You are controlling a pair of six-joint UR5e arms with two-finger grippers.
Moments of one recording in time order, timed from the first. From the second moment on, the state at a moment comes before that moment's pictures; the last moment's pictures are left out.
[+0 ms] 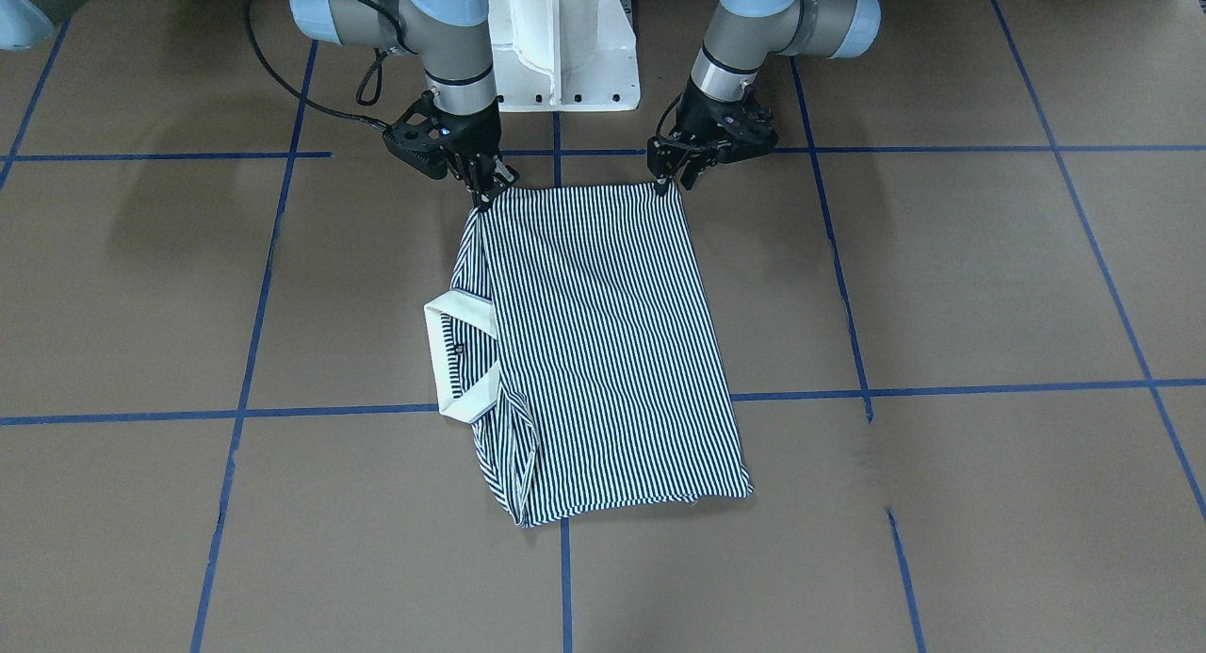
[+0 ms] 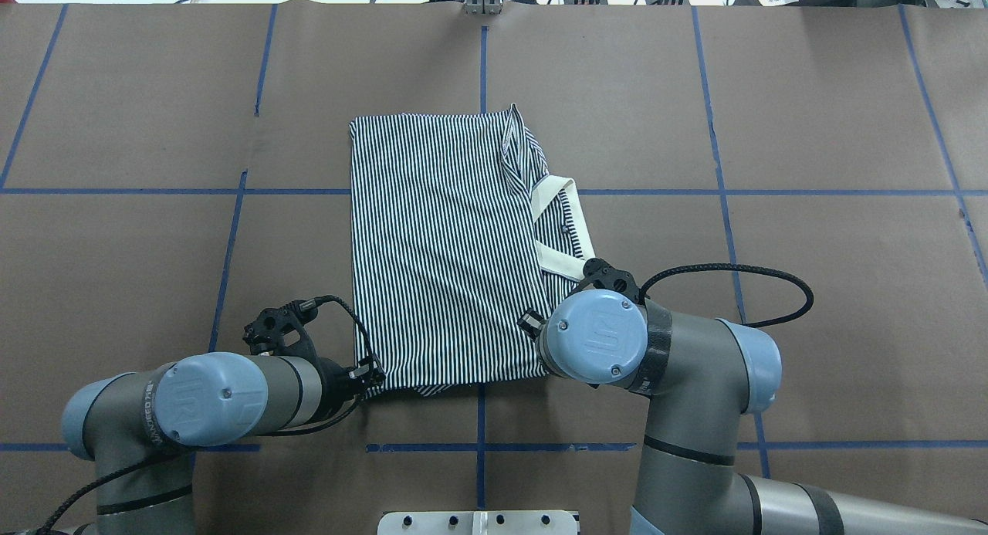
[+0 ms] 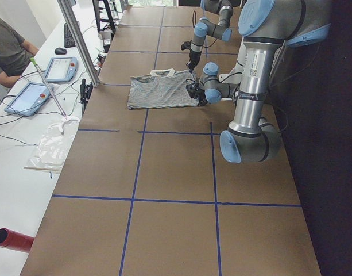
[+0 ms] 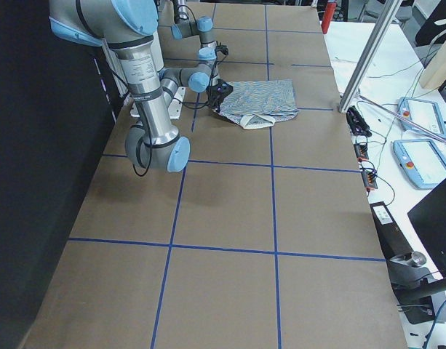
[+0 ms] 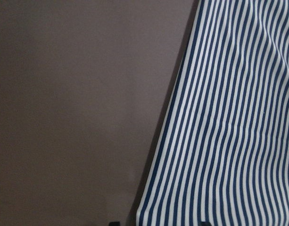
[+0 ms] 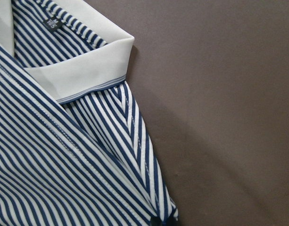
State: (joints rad) left arm -0.26 -1.83 -1.91 -1.99 -1.61 -1.84; right arm 0.31 -1.05 1.86 -1.60 1.64 2.06
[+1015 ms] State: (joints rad) left arm -0.25 -1.85 -1.97 -1.90 -1.62 -1.83; right arm 0.30 -1.07 1.89 -1.60 1.64 2.06
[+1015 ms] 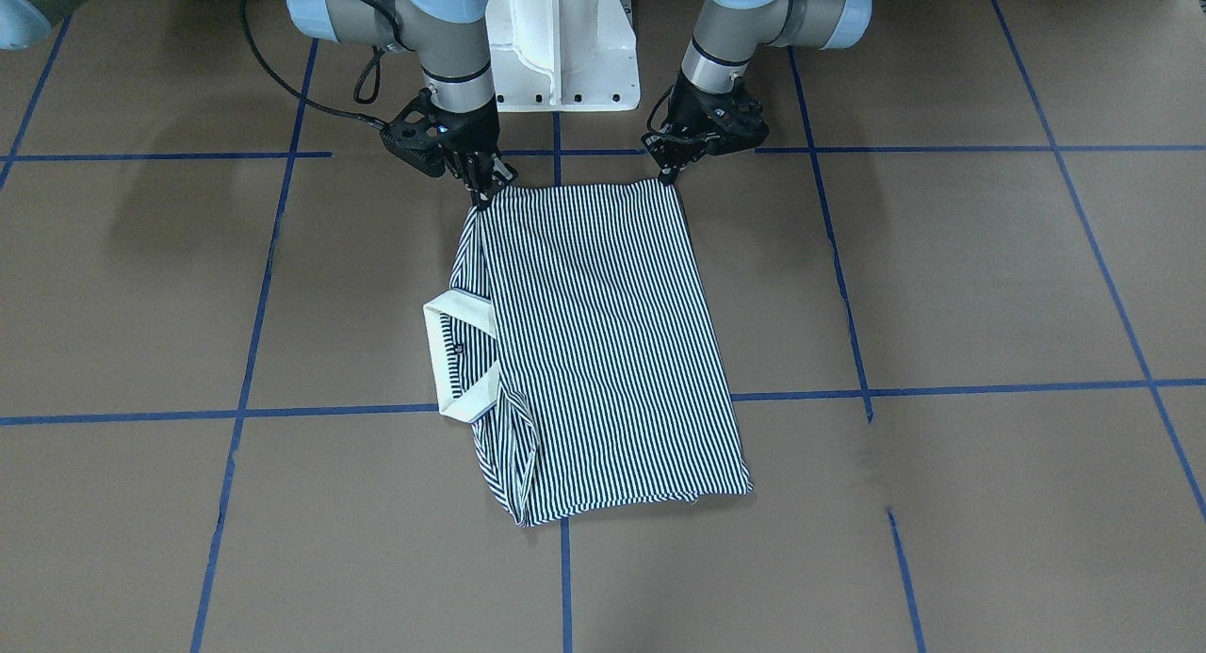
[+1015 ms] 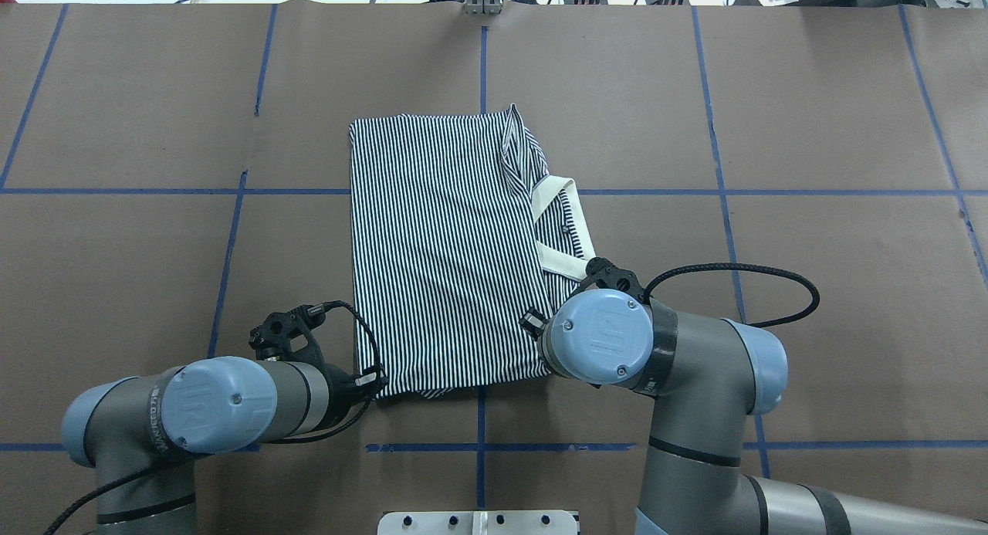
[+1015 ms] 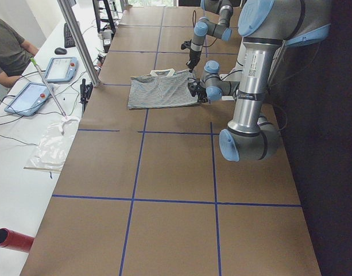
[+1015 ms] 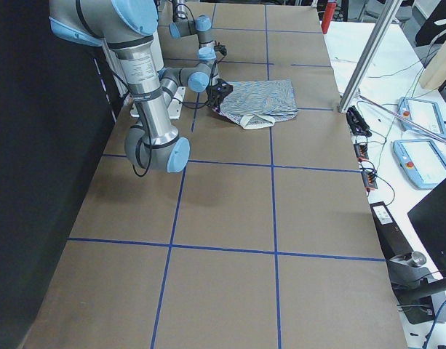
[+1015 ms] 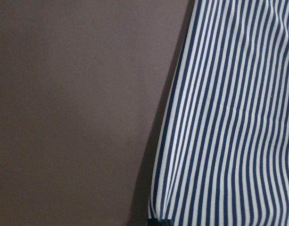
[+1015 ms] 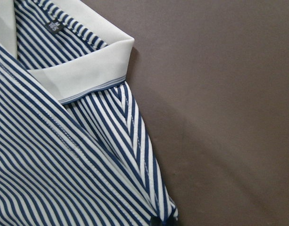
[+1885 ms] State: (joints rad) left arm -0.48 -1.97 -2.09 -1.70 -1.70 -1.62; right arm 0.49 -0.99 2.01 -1.79 1.70 2.05
